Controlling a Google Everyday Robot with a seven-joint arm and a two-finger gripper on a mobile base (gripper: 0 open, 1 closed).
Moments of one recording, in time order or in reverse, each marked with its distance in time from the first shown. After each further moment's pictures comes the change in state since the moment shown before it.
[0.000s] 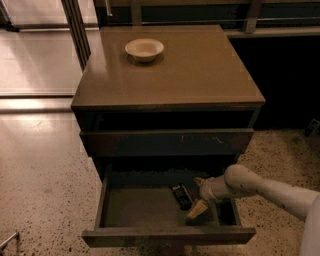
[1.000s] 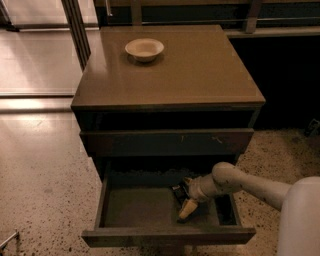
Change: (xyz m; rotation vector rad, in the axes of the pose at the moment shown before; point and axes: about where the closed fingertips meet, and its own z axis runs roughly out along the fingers) arm -0.019 -0.001 0.047 -0.081 -0.029 -0.061
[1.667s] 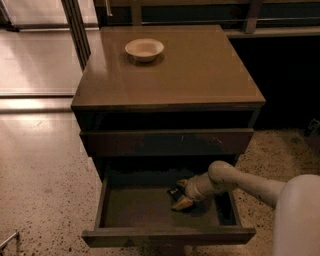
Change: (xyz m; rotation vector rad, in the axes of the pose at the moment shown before) arm -0.010 0.002 0.014 -0.033 -0.007 -0.030
